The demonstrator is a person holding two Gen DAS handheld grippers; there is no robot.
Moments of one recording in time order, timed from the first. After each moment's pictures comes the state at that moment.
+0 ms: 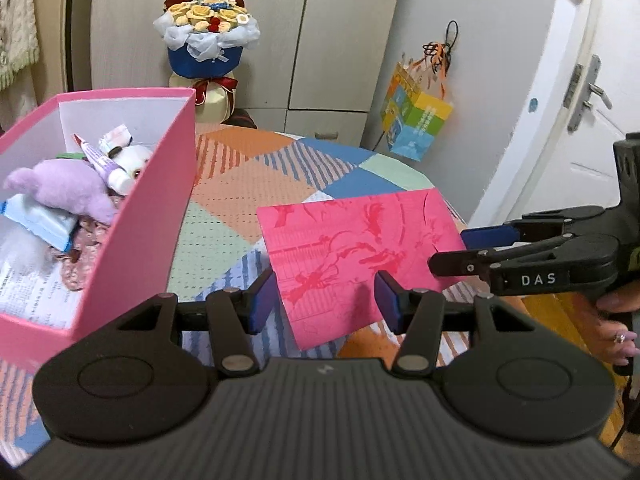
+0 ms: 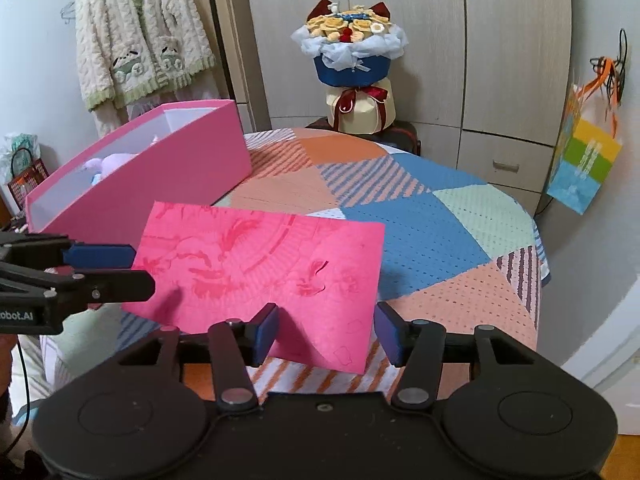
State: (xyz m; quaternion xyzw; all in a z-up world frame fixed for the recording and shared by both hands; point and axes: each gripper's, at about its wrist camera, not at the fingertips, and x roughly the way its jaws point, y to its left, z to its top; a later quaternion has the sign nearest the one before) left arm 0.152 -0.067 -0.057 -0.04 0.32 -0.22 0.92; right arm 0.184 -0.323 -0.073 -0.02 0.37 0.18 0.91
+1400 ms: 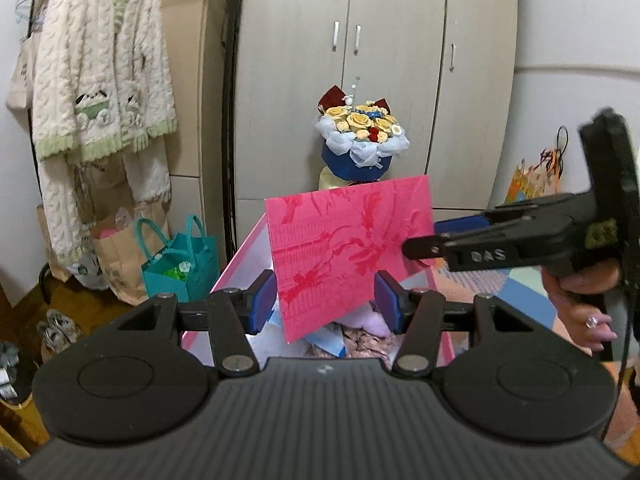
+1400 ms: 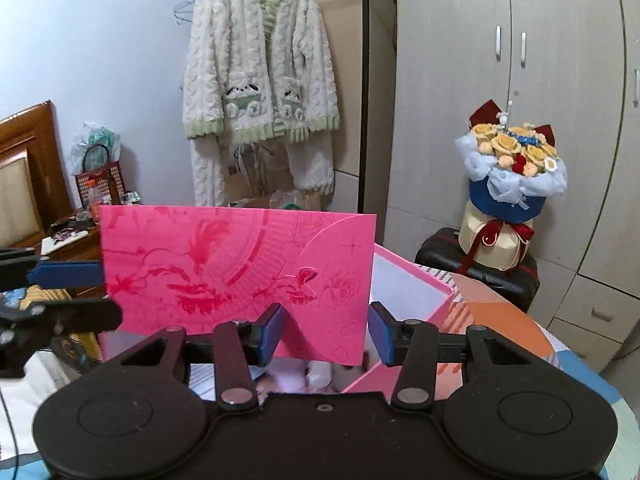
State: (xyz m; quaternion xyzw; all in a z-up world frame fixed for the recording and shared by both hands) left arm 0.156 0.094 0.007 -0.04 0.20 -0.06 0.98; right arm 0.262 -0.104 0.004 -0.09 0.27 0.31 0.91
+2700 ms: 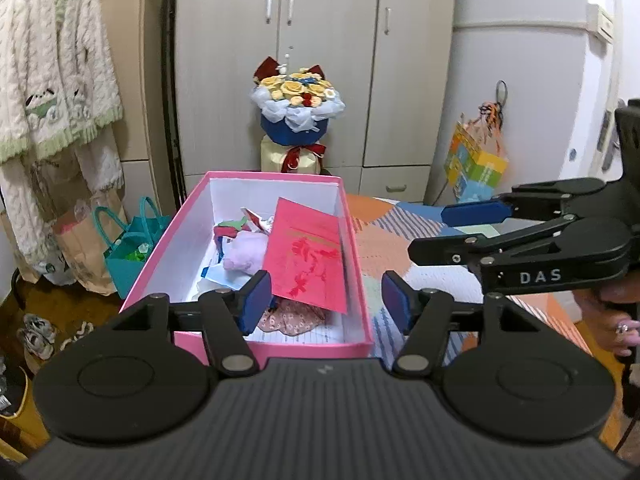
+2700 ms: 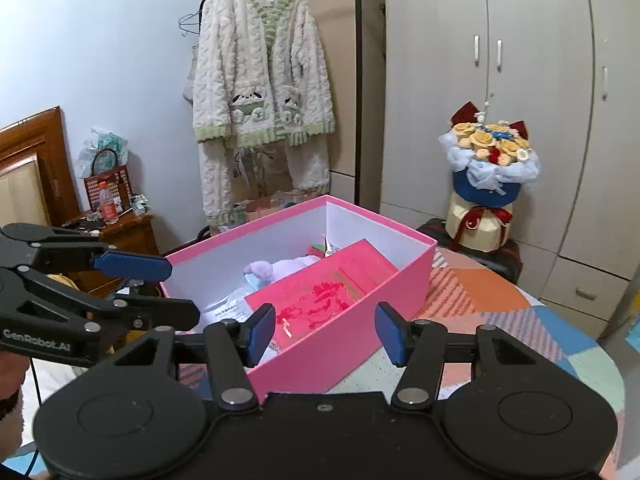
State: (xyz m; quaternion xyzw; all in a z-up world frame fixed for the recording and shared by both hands) left arm 0.108 0.061 0.019 0.00 0.25 -0.14 0.96; right arm 0.162 -0.149 0.020 -0.08 0.26 0.29 0.92
